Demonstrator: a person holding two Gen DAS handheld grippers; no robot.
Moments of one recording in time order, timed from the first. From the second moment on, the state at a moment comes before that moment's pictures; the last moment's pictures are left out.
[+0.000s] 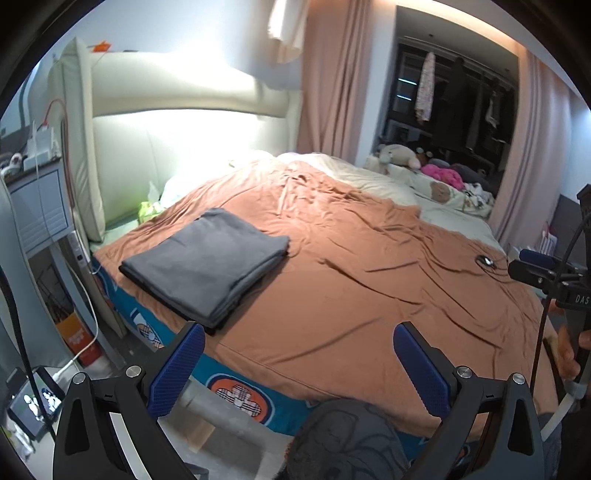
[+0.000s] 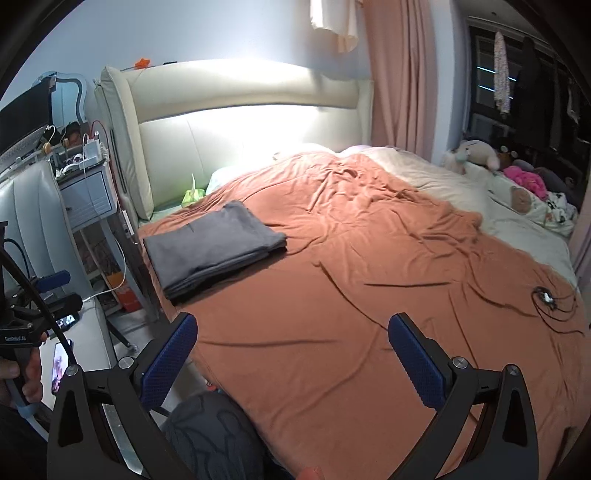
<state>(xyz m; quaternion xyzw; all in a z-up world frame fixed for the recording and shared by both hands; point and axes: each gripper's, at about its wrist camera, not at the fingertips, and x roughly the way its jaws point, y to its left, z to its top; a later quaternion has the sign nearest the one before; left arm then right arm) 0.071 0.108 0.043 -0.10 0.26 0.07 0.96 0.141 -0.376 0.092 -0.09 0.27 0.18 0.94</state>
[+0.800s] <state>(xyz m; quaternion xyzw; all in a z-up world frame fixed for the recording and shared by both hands) -0.012 -0.003 0.054 -0.04 0.20 0.01 0.98 -0.030 -0.453 0.081 -0.02 0.21 0.09 0.97</state>
